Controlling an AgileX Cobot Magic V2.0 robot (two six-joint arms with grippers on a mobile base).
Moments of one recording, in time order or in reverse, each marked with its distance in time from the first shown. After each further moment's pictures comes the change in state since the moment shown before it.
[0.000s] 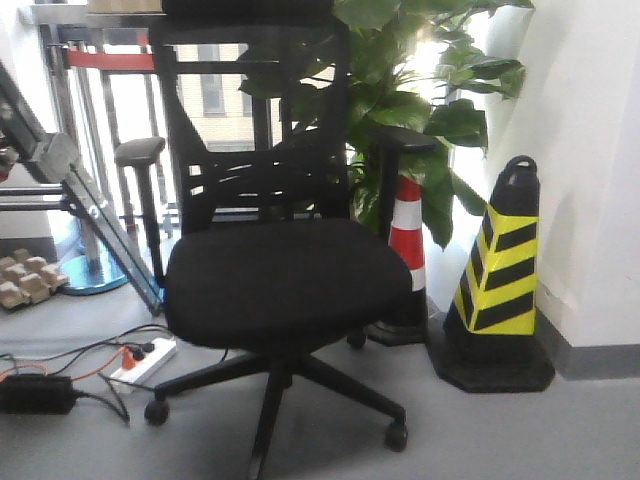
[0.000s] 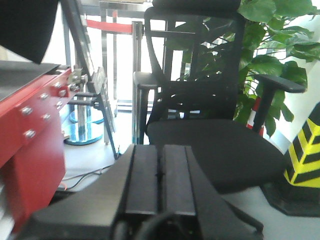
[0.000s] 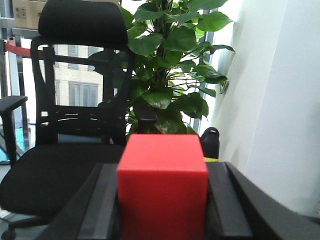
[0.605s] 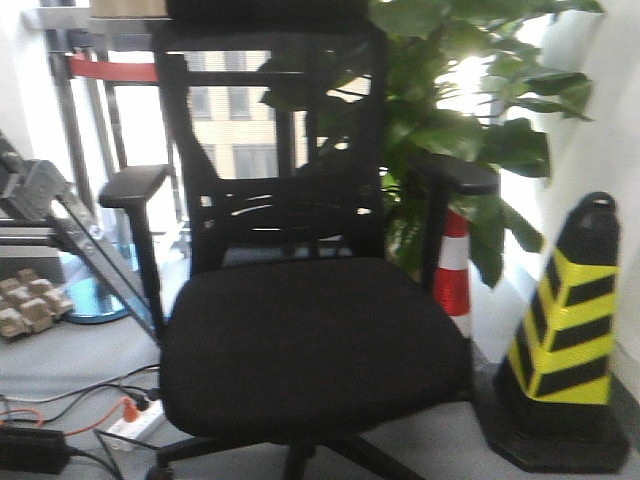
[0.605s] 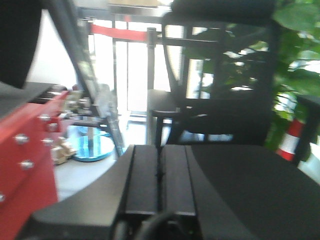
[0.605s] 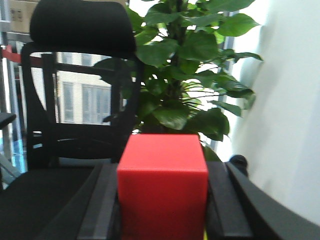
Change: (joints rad) left arm 0.000 0.000 0.000 0.000 0.000 0.000; right arm 0.000 0.000 0.000 0.000 0.000 0.000
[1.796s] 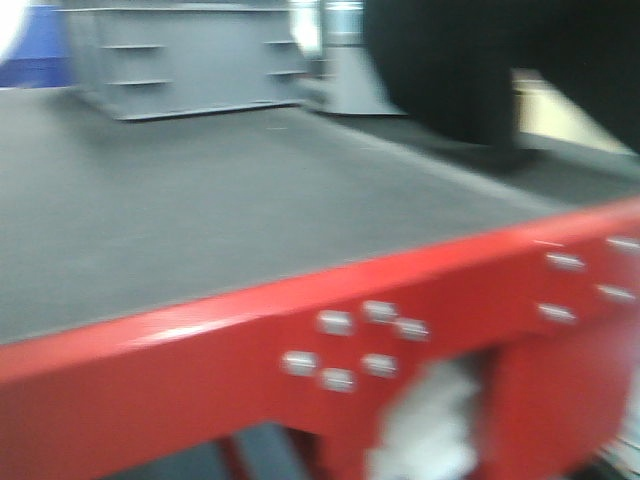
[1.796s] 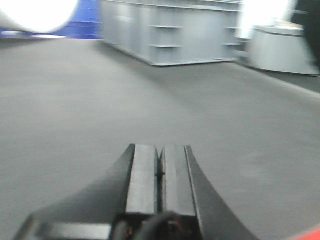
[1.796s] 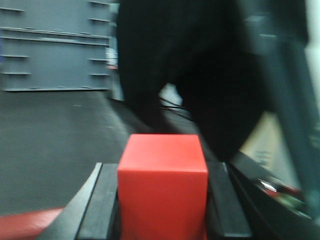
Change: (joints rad) left arm 0.000 0.000 0.000 0.000 0.000 0.000; right arm 0.000 0.000 0.000 0.000 0.000 0.000
